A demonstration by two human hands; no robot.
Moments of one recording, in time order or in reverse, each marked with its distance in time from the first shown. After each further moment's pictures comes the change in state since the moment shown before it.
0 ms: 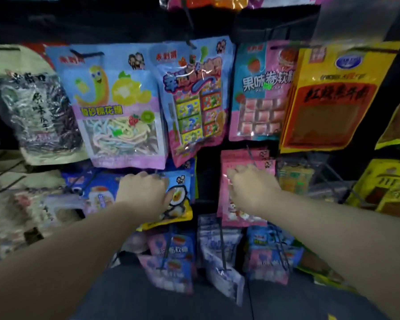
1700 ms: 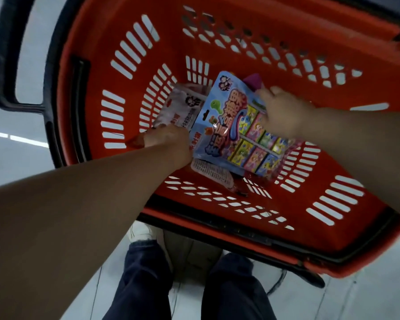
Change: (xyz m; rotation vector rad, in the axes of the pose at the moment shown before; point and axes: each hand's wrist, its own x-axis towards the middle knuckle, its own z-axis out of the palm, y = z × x) left_hand -0.424 0.364 0.438 -0.431 -1.092 -0.084; right_hand -0.309 -0.055 0.587 0.247 -0.830 -0.168
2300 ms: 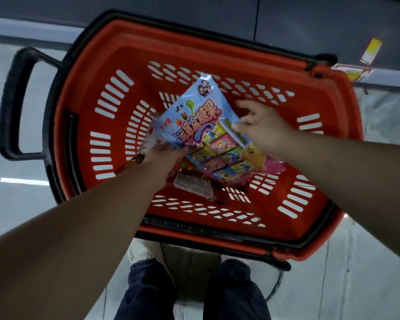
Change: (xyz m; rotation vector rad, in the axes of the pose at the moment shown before) left_hand -0.018 0.029 -0.029 -1.513 -0.053 -0.437; right_hand -0.058 -0.005 -0.027 1.209 0.153 0.207
